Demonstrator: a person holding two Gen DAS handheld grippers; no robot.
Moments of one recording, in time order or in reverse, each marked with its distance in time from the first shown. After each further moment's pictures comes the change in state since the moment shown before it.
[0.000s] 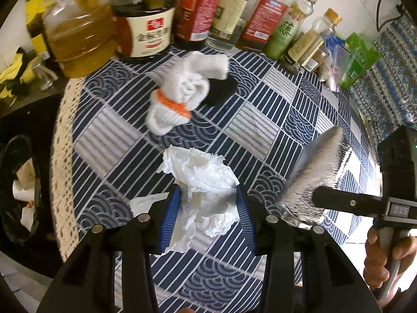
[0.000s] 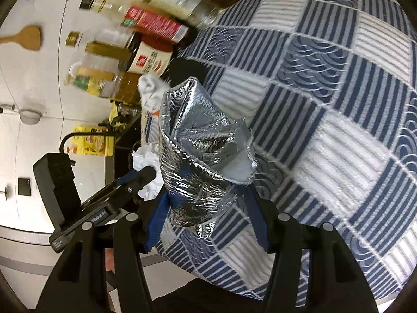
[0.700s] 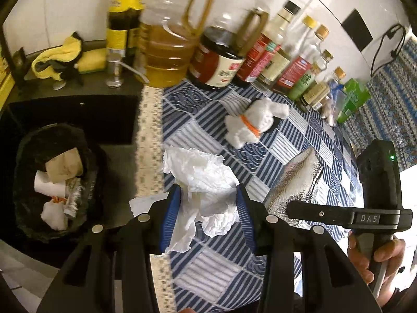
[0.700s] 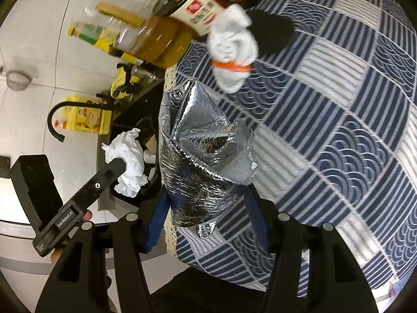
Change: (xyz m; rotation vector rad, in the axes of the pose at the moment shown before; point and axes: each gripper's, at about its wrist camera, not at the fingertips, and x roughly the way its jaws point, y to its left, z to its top) left arm -0.081 0.123 -0.034 -0.086 -0.154 -0.061; right arm 0.086 0.117 -0.035 -0.086 0.054 -0.098
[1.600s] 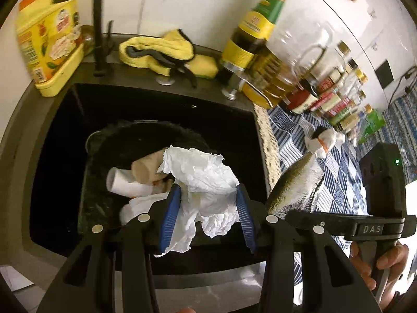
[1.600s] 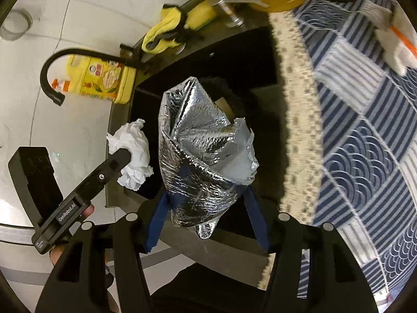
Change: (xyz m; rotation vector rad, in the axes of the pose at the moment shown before) left arm -0.082 0.201 0.002 -0.100 -0.038 0.045; right arm 0.150 0.183 -0.012 -0.094 0.096 -0.007
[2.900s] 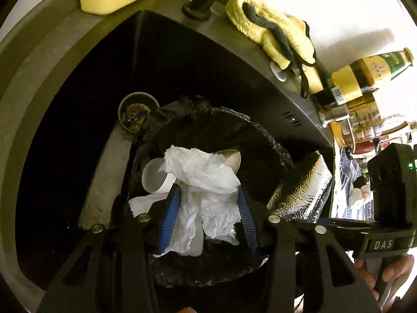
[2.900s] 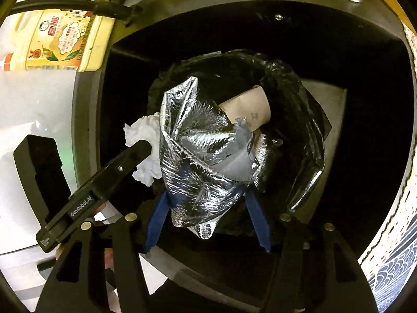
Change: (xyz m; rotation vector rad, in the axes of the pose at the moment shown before) left arm 0.083 0.145 0.020 -0.331 0.123 -0.012; right arm 0.153 0.056 0.097 -0.076 0.311 -0.145
